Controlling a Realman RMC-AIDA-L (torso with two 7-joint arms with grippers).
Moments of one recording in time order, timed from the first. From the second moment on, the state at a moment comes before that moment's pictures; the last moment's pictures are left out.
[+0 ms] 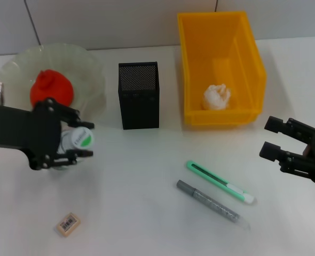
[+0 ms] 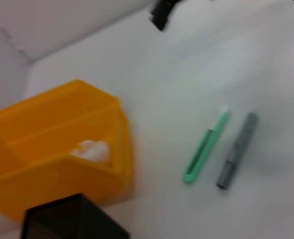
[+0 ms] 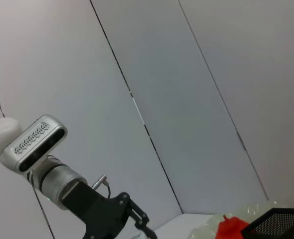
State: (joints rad) left arm -0.46 -2.07 1.11 1.44 2.17 1.70 -1.30; right arm 0.20 2.04 -0.74 -0.61 -1.57 -1.83 1.30
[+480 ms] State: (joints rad) left arm -0.36 -2.07 1.06 1.37 2.02 1.53 -1.41; right arm 0.21 2.03 -0.74 -0.60 -1.57 -1.82 1.30
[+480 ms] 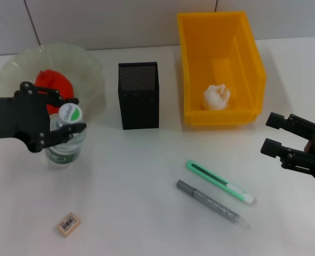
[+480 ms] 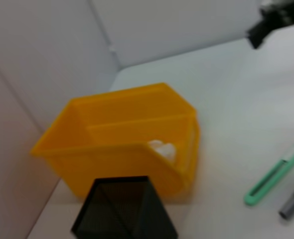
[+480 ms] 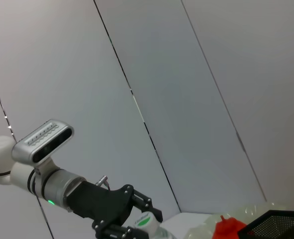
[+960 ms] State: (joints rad) left arm -0.33 -2.07 1.00 1.35 1.94 1.49 -1.53; right arm 0.22 2.02 -0.74 -0.61 -1.58 -1.82 1.30
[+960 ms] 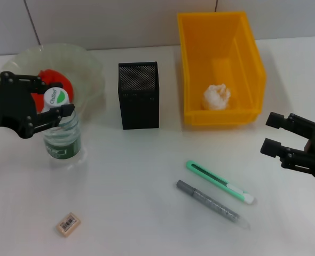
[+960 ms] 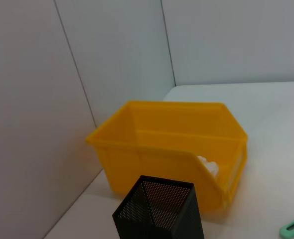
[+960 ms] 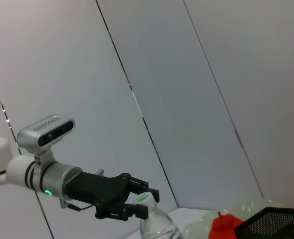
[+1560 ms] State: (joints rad) left arm -0.31 -2.07 0.96 1.27 1.89 1.47 -1.56; right arm 0.22 2.02 -0.74 -0.61 -1.58 -1.82 1.30
